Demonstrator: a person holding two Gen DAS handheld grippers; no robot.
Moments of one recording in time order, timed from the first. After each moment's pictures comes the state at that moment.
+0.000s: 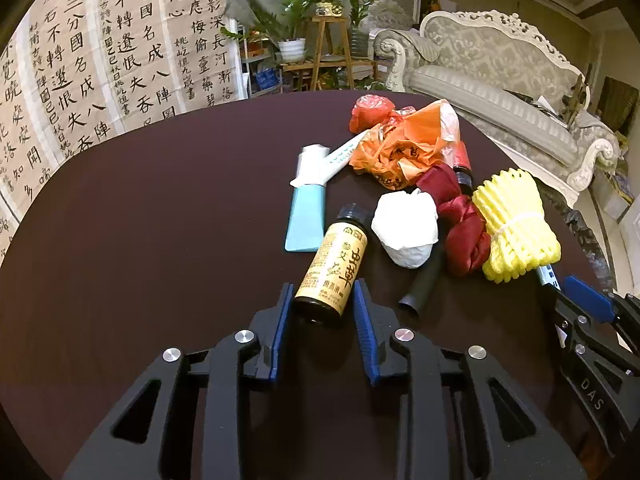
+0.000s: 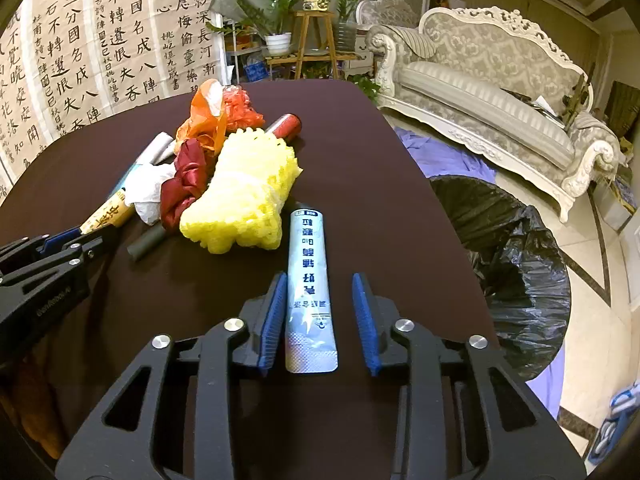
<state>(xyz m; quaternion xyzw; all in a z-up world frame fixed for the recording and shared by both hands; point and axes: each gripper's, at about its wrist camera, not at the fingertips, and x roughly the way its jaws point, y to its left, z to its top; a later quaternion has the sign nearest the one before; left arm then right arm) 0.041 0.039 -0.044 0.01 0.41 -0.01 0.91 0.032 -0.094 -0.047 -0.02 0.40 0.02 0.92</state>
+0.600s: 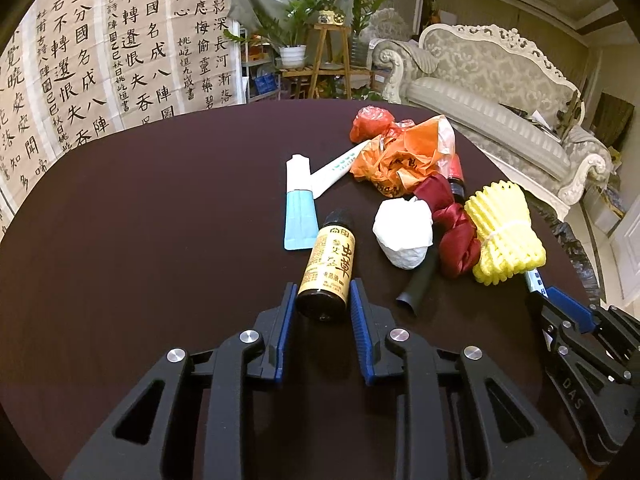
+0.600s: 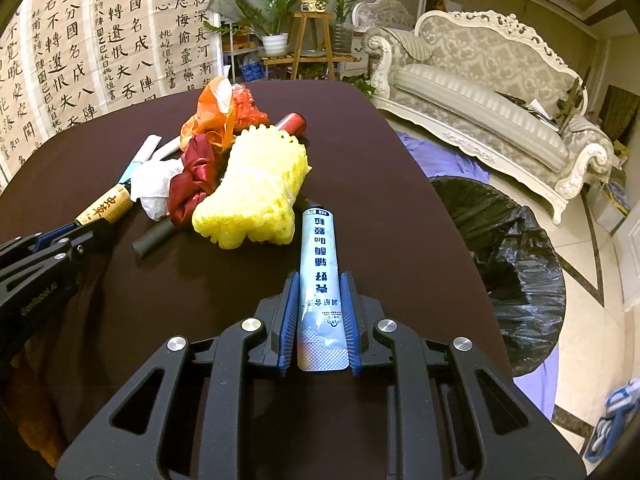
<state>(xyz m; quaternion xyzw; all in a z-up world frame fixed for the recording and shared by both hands) 0.035 0.043 -0.039 -0.02 0.40 -0.02 0.92 0.027 -0.087 -0.047 -0.03 0.40 0.01 0.92</state>
